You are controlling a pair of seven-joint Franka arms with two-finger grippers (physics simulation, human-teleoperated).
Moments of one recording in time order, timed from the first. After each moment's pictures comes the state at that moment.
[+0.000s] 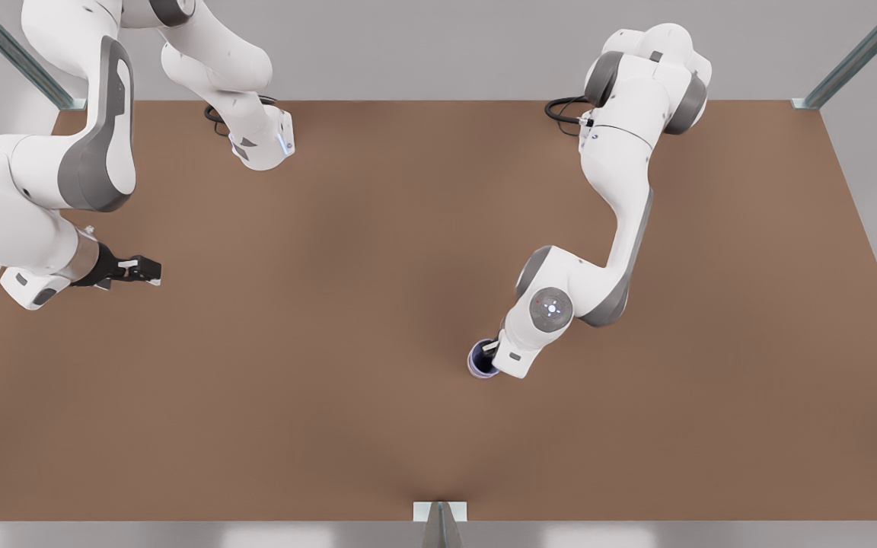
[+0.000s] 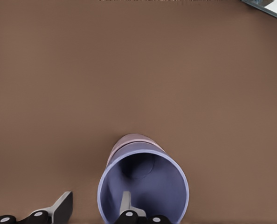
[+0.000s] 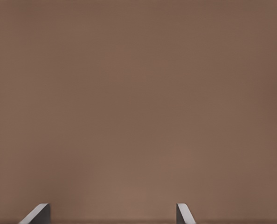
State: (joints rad) left arm -0.51 0.77 0.02 -1.22 -0.15 1.97 -0.80; right arm -0.12 0.19 0.10 -1.50 -0.02 1.57 -0.12
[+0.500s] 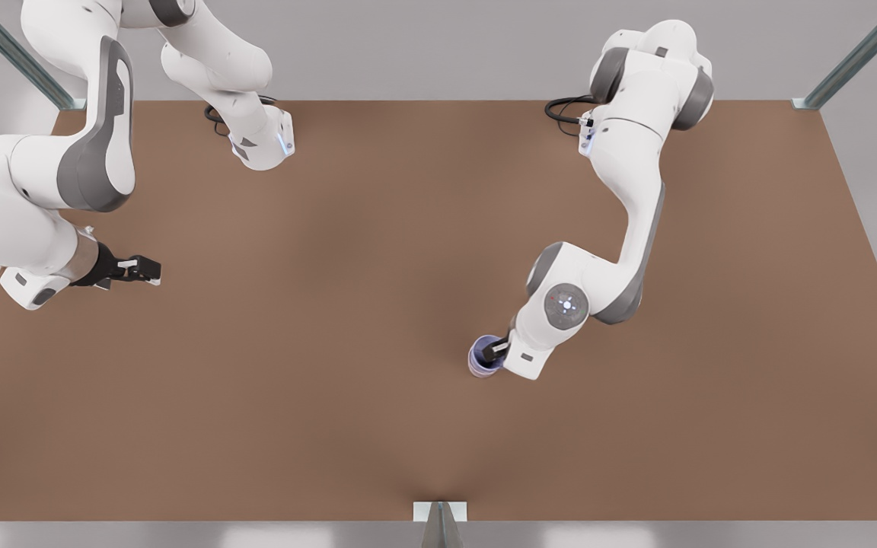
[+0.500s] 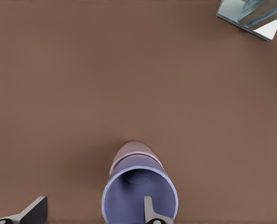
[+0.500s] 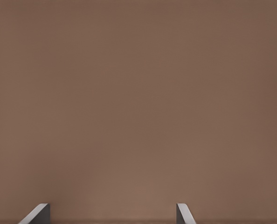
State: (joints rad) left arm -0.48 0.73 0.02 -1.21 -0.15 1.95 -0.81; right arm -0.13 0.19 0.10 -1.50 -0.02 1.57 -0.12
